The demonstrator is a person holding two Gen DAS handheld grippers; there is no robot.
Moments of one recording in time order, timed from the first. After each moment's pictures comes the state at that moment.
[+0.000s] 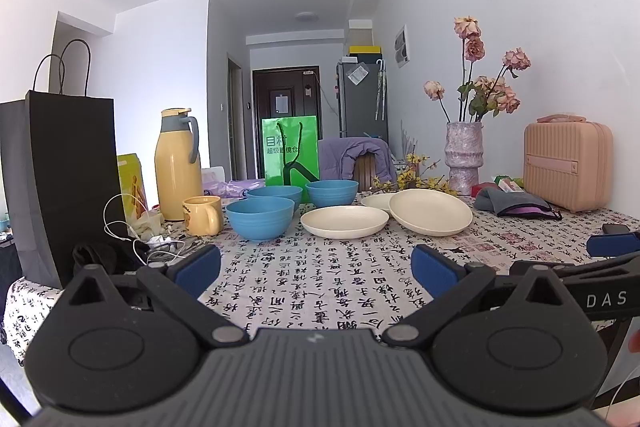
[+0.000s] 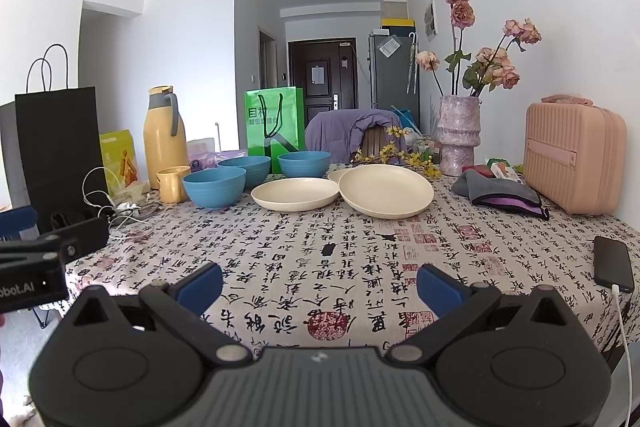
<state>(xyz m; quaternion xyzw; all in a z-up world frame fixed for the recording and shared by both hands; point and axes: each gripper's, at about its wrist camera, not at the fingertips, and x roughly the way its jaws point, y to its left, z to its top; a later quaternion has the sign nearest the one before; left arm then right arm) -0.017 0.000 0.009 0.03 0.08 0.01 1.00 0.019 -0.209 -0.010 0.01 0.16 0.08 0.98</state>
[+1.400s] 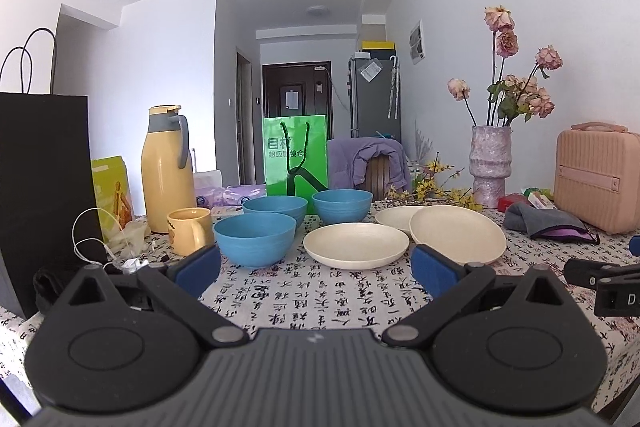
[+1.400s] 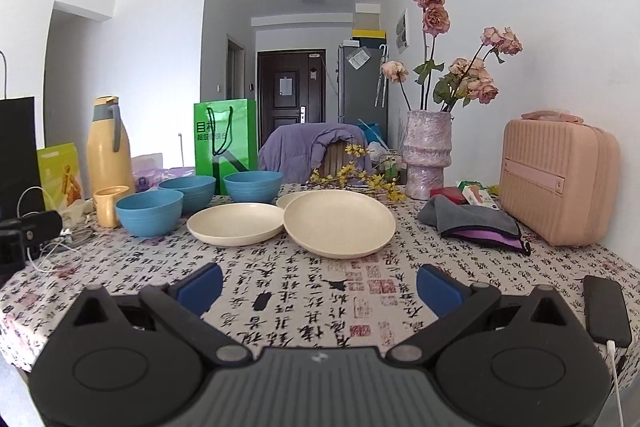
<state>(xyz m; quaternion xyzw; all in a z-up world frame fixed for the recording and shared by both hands) 0.111 -0.008 0.025 0.02 0.09 0.03 1.00 0.124 -0.245 -0.004 0.00 0.15 0.02 0.99</state>
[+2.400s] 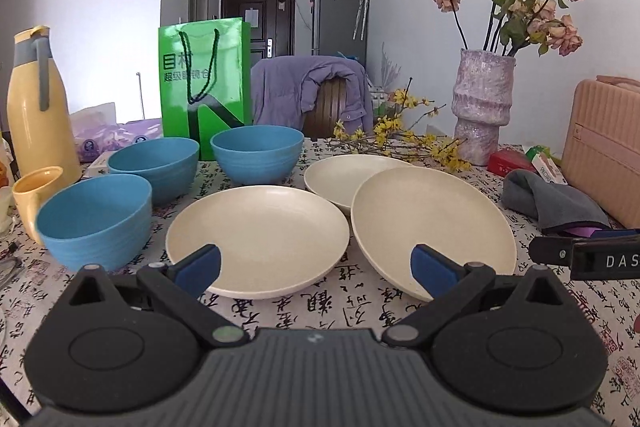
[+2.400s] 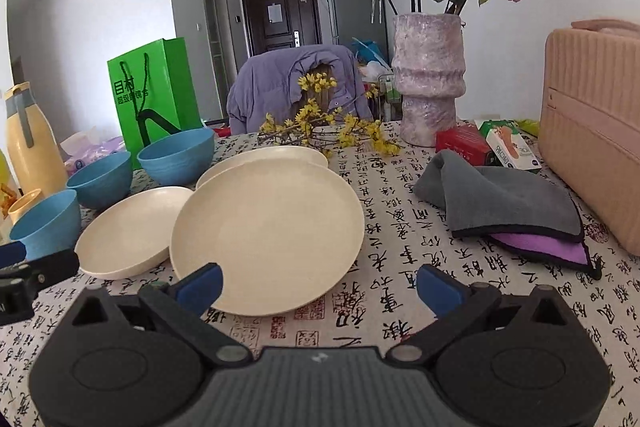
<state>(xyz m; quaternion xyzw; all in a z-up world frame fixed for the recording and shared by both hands) 0.369 -0.095 -0.009 0.00 0.22 -0.03 0.97 0.388 -0.344 -0.029 0.05 0.28 0.04 0.96</state>
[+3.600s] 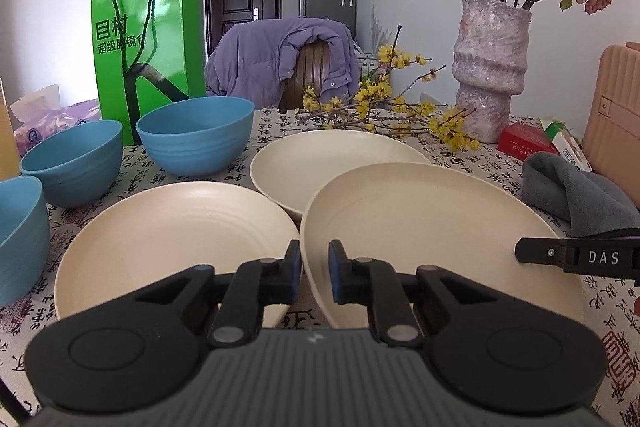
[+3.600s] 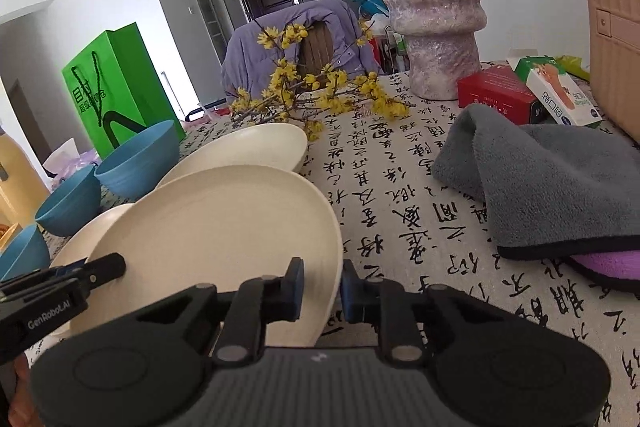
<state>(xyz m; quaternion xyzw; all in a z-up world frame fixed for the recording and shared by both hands) 0.470 -0.143 -0.043 0.01 0.26 -0.04 0.96 0.499 -0.381 -0.073 0.13 0.33 0.08 0.93</state>
